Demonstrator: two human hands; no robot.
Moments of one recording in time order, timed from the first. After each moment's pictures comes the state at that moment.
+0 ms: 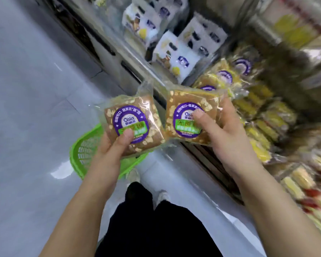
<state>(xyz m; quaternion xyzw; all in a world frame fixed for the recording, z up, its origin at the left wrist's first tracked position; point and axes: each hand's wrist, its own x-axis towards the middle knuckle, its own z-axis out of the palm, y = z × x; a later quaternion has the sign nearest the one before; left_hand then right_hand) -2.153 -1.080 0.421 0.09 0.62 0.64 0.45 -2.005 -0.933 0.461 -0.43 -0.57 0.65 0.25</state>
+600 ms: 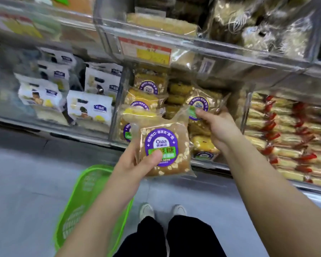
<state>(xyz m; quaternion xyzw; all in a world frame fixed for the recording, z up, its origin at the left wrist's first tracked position) -2.102 -0.955 0.443 0.36 0.49 0.44 0.66 -1.892 -0.844 0.404 -0.64 -0.26 0.58 0.43</state>
